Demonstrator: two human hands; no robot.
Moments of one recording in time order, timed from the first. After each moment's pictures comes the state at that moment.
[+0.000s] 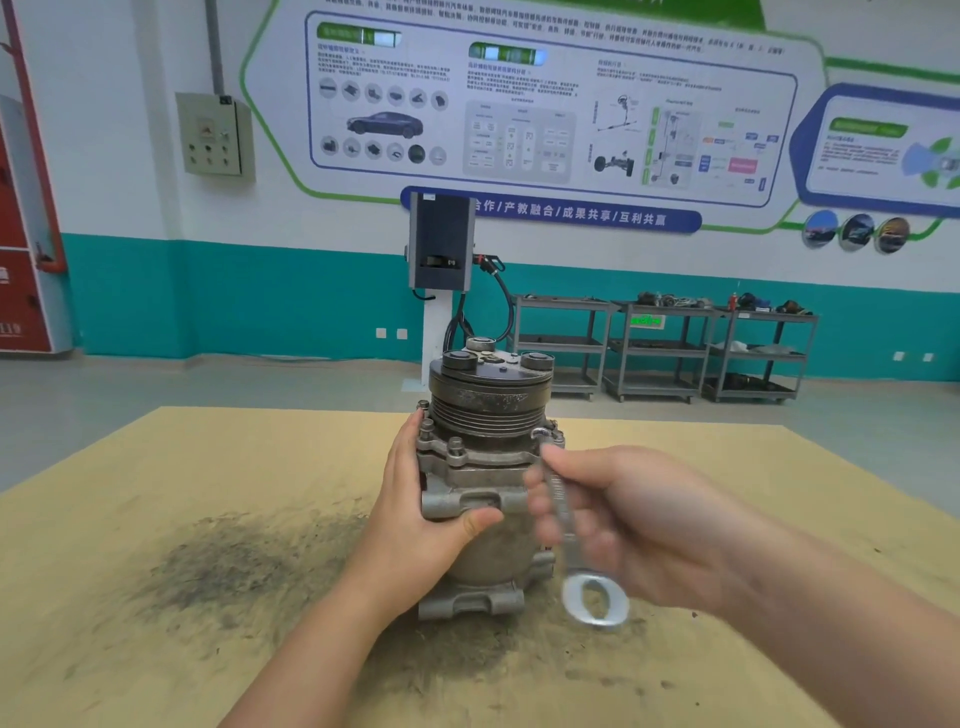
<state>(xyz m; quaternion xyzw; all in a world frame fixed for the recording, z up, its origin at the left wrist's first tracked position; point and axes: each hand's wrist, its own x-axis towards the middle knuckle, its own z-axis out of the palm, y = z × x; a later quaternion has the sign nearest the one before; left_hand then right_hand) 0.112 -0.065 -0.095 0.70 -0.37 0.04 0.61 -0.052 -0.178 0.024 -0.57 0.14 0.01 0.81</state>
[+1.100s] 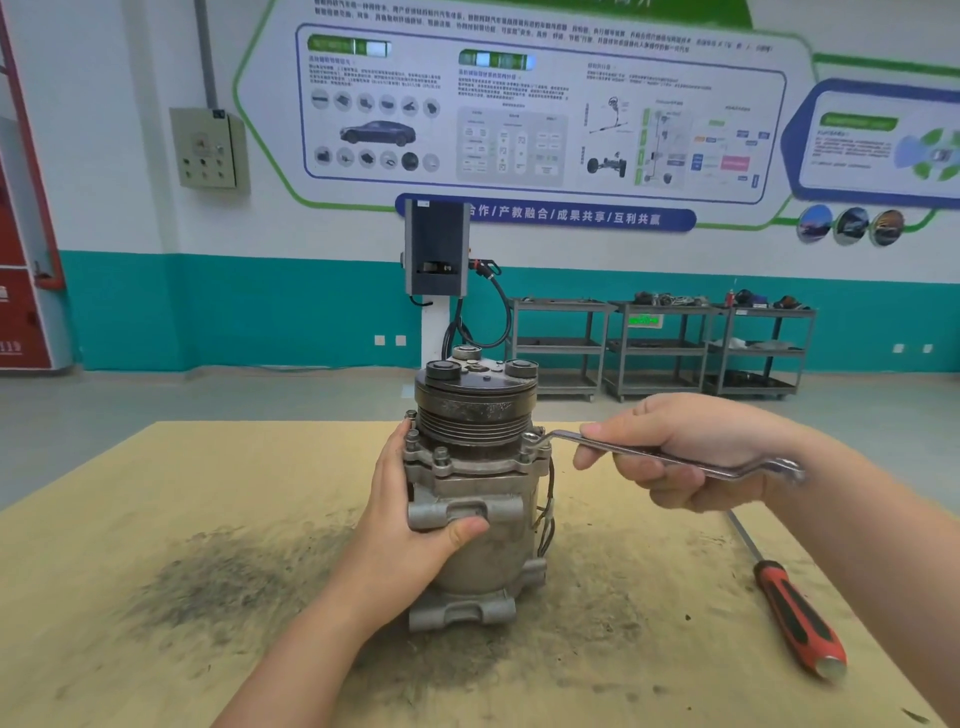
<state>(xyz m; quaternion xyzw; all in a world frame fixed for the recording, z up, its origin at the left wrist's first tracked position) 0.104 -0.060 -0.085 0.70 -0.36 0.01 0.61 -0.047 -0.262 0.055 -0.79 0.11 0.09 0.59</state>
